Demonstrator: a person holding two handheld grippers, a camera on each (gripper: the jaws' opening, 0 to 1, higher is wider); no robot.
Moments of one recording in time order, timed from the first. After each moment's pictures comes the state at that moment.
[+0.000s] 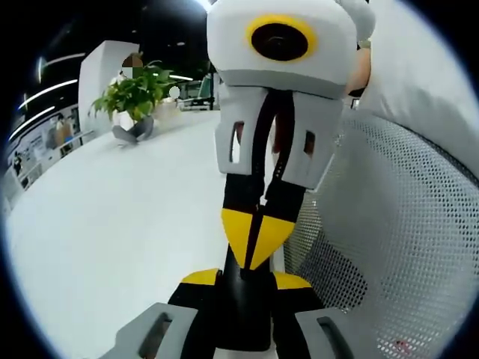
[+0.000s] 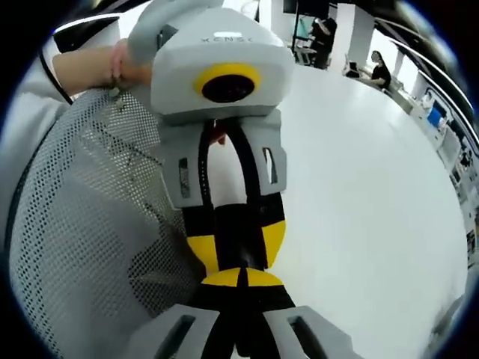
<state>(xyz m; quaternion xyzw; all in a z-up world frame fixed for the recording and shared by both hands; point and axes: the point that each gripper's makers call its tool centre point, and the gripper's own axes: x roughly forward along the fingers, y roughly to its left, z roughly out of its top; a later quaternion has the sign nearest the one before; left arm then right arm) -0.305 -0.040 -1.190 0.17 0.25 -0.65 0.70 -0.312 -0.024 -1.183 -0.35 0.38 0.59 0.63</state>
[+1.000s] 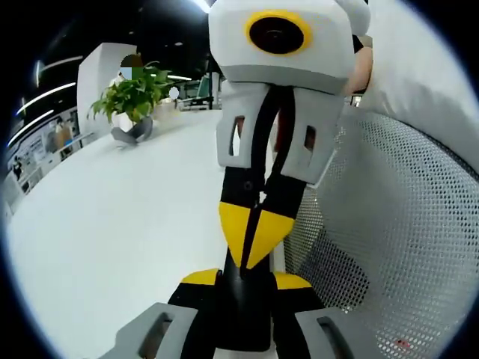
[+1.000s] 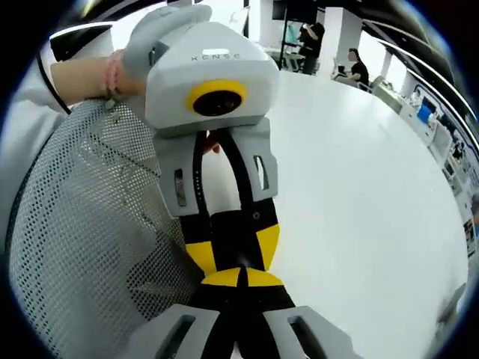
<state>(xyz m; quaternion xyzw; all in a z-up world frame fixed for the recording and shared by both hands) -0.306 -0.040 -1.190 0.18 0.25 -0.64 0.70 -0.309 -0.020 -1.177 -0.31 0.37 0.58 0.65</state>
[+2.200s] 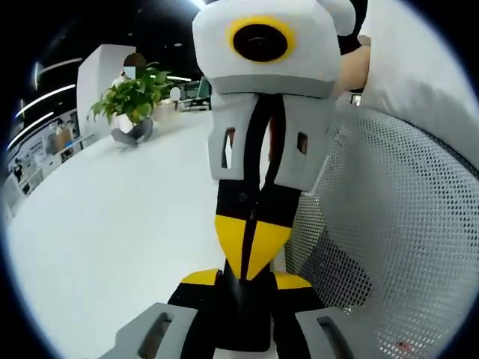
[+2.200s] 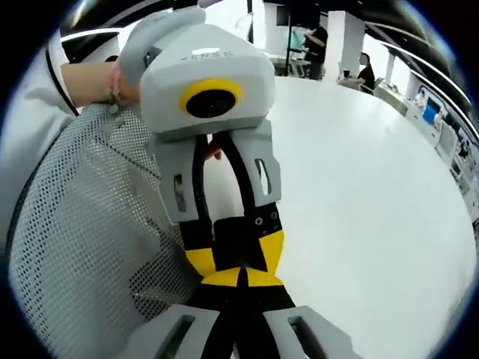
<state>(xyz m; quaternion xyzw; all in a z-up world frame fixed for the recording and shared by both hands) -0.305 -0.040 -1.190 0.19 0.25 -0.64 0.70 -0.309 -0.019 -1.180 -0.27 0.37 0.60 0.66</state>
